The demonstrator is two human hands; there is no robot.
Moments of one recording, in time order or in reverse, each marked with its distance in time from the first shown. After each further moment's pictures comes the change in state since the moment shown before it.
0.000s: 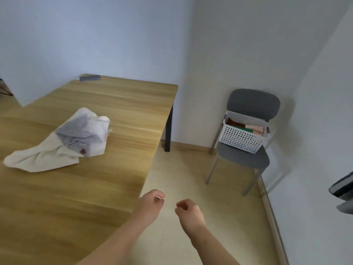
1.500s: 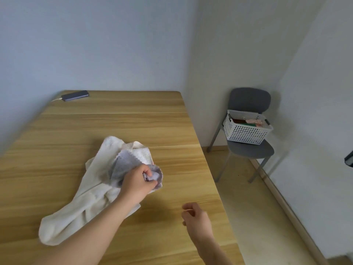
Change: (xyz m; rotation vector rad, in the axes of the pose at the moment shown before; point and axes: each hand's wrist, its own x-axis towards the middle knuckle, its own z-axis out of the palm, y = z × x) left_hand 0.159 -0.047 -0.321 0.190 0.027 0.400; right_hand 0.048 -0.151 0.277 0.132 0.336 0.056
